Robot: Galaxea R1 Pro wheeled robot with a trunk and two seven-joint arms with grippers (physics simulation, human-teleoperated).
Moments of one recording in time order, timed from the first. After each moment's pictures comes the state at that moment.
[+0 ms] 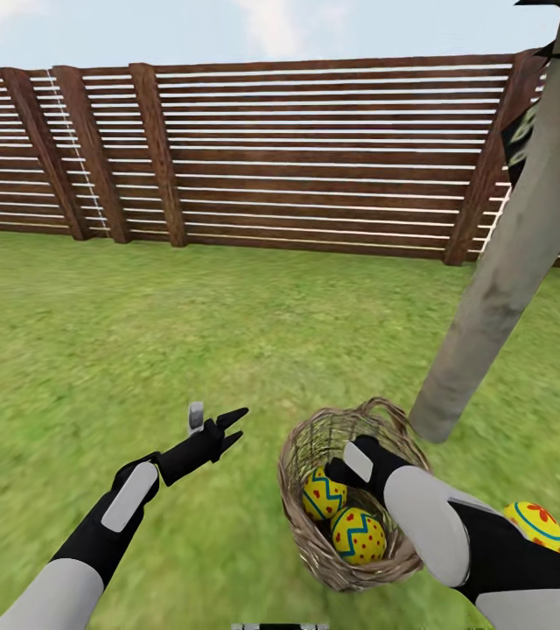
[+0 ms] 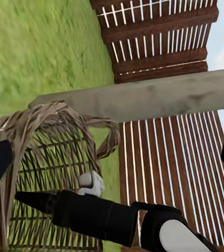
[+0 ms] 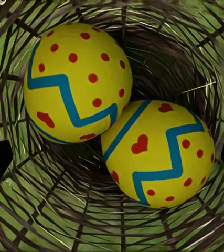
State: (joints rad) left arm -0.58 0.07 -0.11 -0.88 1.08 0.66 -0.54; right arm -1.01 0.14 -0.29 -0.06 -0.04 0.49 -0.31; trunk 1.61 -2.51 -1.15
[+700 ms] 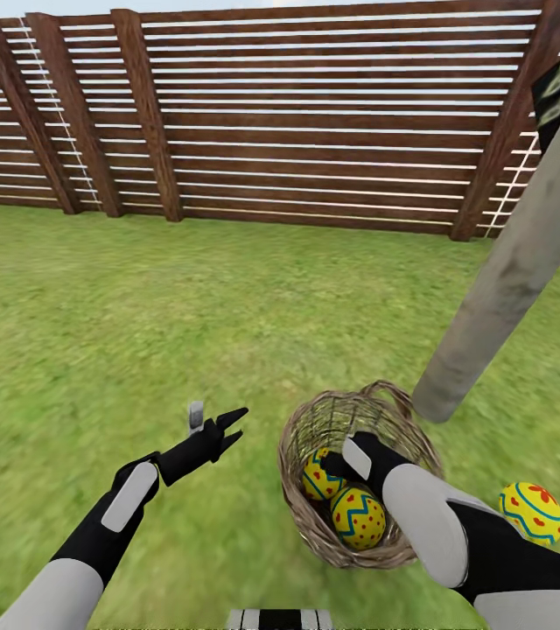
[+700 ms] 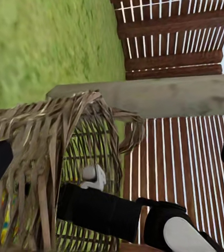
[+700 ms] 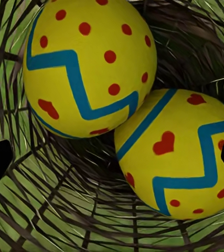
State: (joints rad) left arm -0.58 0.07 -0.11 -0.88 1.08 0.66 -0.54; right arm -1.01 0.15 -0.29 -0.09 -0.02 0.49 -0.24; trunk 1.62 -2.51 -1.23
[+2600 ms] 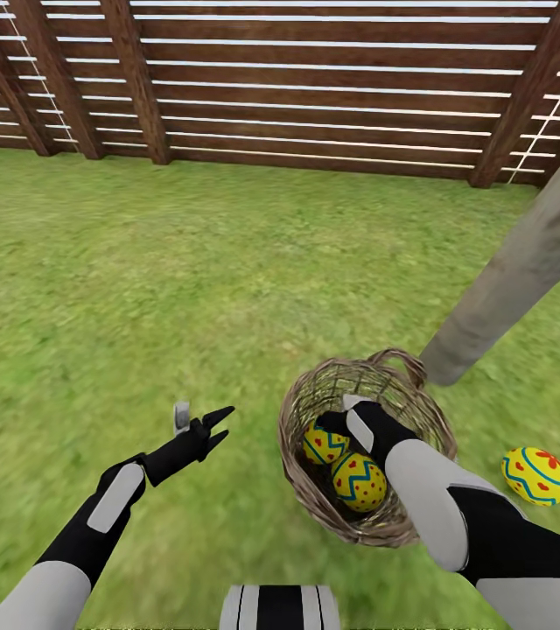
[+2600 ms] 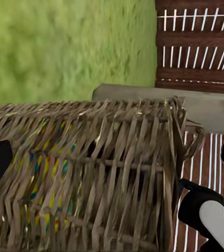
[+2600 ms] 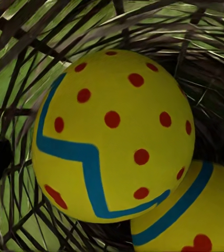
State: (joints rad) left arm -0.57 0.10 -0.06 -0.87 1.08 0.65 -0.54; right arm -1.07 0.14 -0.18 -0.20 -0.02 0.45 -0.09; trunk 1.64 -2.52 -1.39
